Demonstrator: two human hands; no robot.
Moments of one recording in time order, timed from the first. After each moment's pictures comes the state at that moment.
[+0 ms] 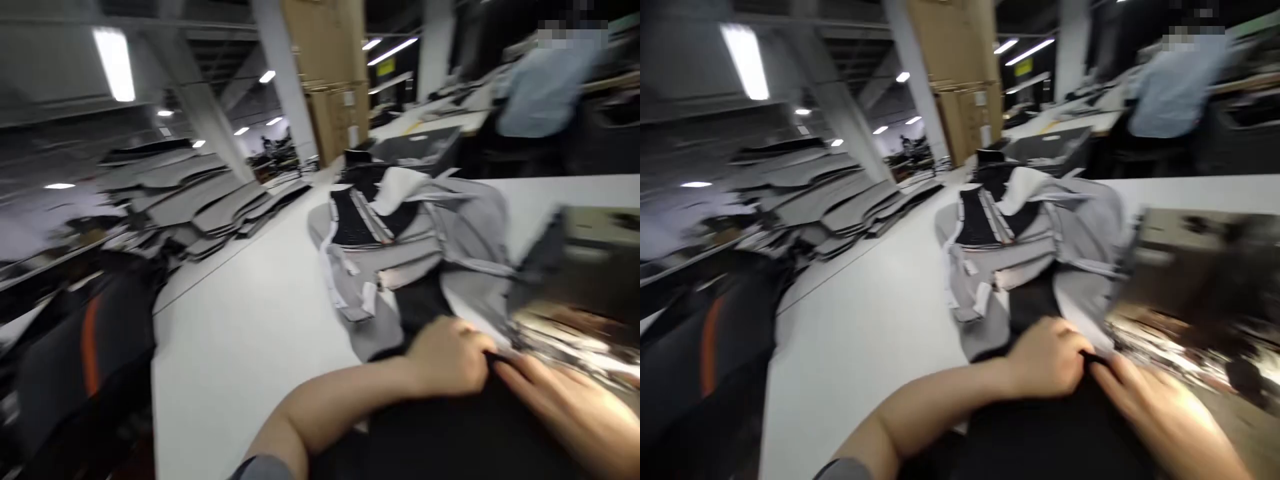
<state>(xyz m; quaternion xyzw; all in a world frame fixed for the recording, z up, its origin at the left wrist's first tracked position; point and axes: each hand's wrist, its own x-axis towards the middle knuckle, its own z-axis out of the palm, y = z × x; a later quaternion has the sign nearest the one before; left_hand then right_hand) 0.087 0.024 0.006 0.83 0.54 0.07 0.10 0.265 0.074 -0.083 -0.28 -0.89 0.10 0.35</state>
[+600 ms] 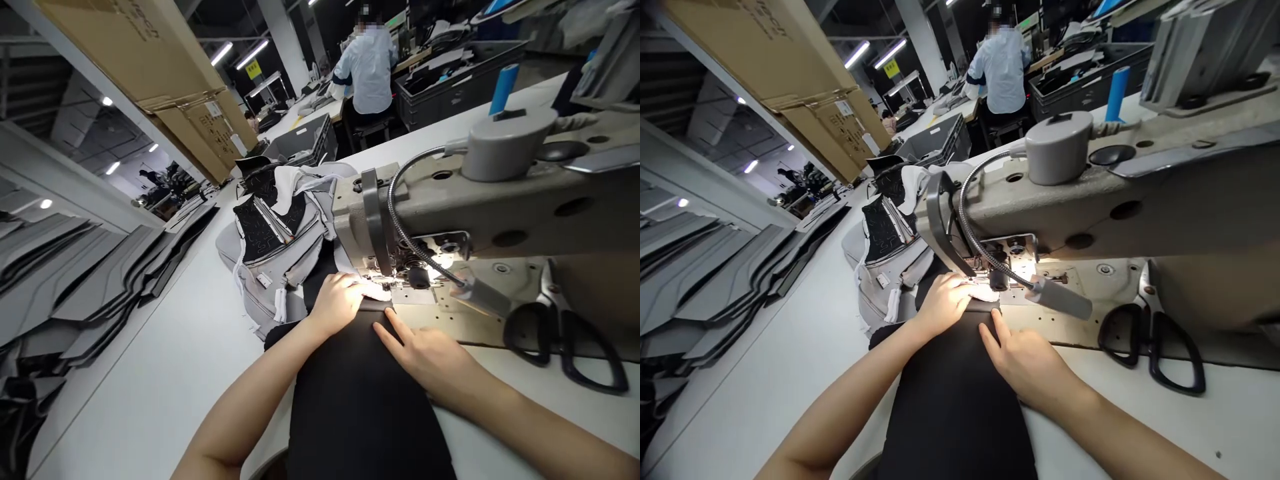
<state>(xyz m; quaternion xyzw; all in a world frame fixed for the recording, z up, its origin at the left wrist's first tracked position) 0.081 0.092 -0.012 0.89 0.45 0.08 -0.04 0.275 0.020 -0.056 -0.34 -0.93 -0.13 0.07</state>
